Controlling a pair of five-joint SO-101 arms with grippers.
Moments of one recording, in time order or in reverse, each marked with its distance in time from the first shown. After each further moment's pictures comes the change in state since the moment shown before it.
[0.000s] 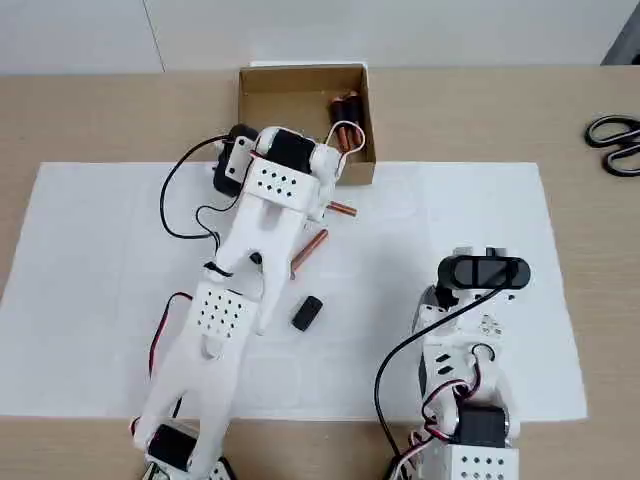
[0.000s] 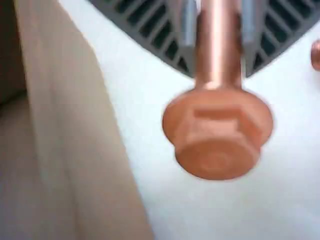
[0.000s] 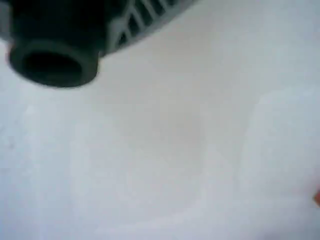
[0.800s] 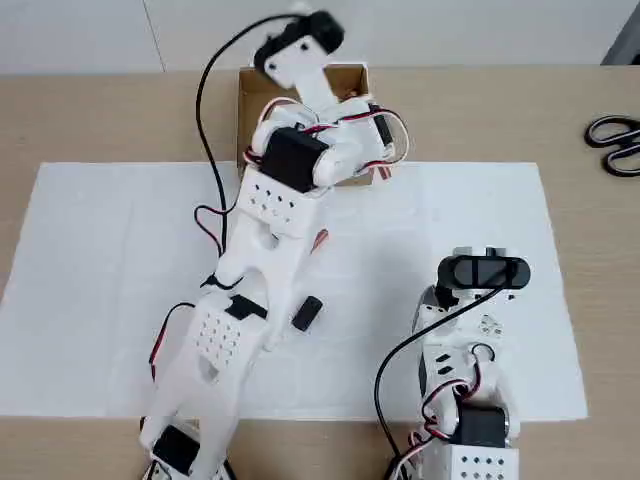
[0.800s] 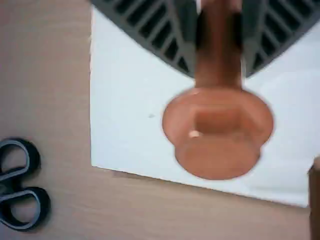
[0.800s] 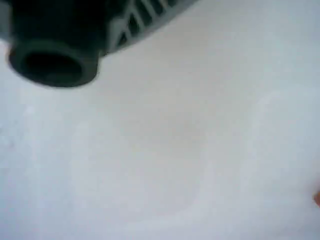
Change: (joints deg) left arm 7.3 -18.5 -11.9 0.1 -50.5; right arm 0.0 0.0 0.0 0.0 0.0
